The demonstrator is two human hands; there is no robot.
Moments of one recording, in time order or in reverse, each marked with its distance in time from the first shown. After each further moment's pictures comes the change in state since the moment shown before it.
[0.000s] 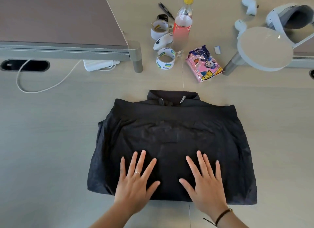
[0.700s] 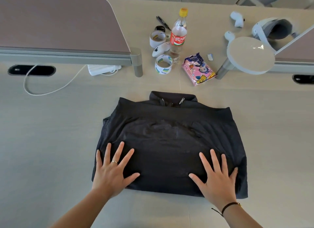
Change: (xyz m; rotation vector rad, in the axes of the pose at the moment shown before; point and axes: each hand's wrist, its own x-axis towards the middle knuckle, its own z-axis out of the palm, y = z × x) left_hand -0.005 -0.077 -0.006 0.128 0.058 -0.099; right_hand -0.009 0.027 -0.003 -0.100 -0.008 0.289
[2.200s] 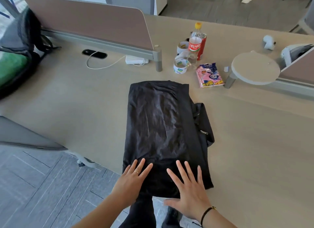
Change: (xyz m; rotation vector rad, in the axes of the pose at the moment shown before) left_hand -0.134 0.248 -0.019 -0.215 -0.200 -0.156; right_hand -0.053 0.105 0.021 -0.062 -0.117 -0.859
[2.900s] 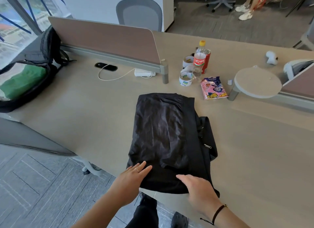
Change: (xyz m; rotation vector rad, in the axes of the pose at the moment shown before) left_hand -0.020 -0.007 -0.065 -0.138 0.071 -0.055; right_hand 0.003 0.006 -0.077 0.199 -0.010 -0.078
